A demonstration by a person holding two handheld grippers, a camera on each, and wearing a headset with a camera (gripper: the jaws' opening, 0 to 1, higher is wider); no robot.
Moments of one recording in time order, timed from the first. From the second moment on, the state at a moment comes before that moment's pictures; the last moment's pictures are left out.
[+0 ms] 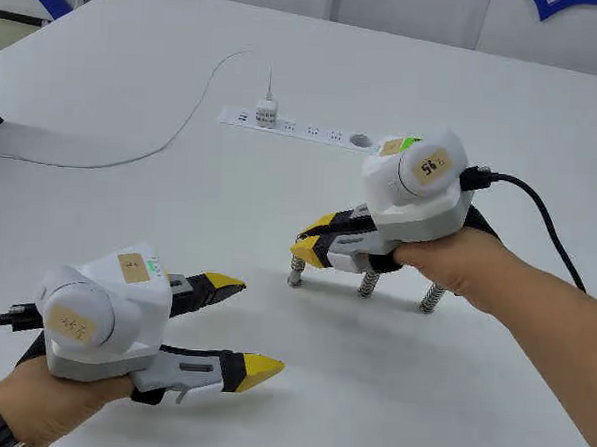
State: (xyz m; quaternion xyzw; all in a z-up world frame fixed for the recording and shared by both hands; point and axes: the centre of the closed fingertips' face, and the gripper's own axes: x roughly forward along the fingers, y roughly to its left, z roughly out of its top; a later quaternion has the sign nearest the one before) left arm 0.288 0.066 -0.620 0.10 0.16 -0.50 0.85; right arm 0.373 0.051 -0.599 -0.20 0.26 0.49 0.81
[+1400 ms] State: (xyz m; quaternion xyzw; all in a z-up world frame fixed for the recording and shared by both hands) left arm 0.288 0.066 -0.620 0.10 0.16 -0.50 0.85; right arm 0.366 0.040 -0.613 -0.21 0.27 0.46 0.82
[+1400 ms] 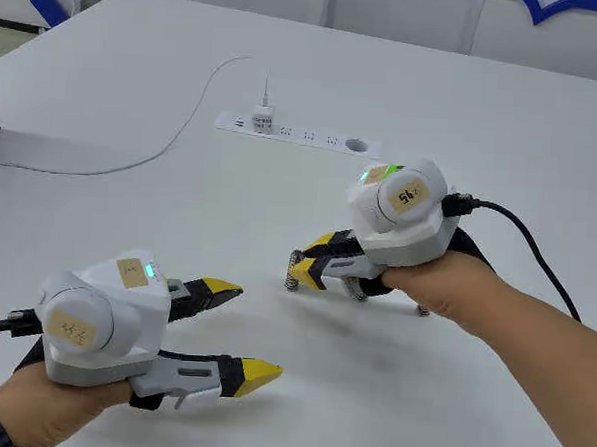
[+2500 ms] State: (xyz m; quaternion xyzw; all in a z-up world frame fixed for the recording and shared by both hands) left arm 0.288 0.063 -0.615 0.10 0.16 -0.49 0.85; right arm 0.318 0.002 -0.604 -0.18 0.26 0.44 0.84
